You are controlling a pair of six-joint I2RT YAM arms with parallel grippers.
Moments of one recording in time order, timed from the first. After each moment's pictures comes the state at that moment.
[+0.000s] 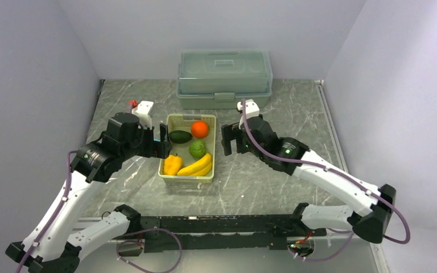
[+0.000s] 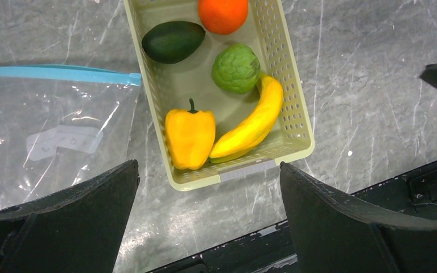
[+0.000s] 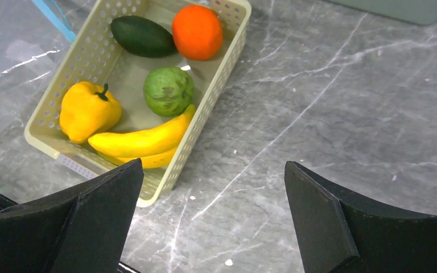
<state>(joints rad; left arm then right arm) -0.51 0.89 1.20 -0.95 -0.06 -0.30 0.91 1.13 1.11 -0.55 0.37 0.37</state>
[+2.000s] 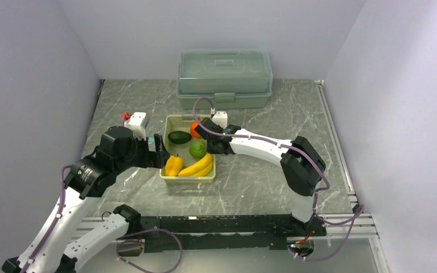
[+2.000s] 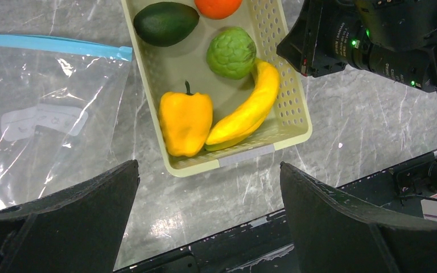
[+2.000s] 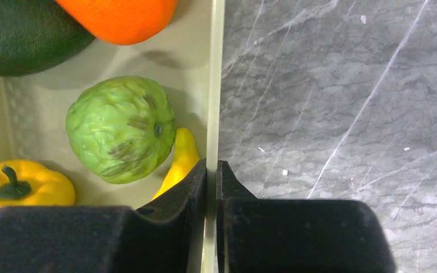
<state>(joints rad) -0.51 0.75 1.08 -0.95 -0.04 -0.36 0.91 1.85 1.36 -0.57 0.42 0.81</state>
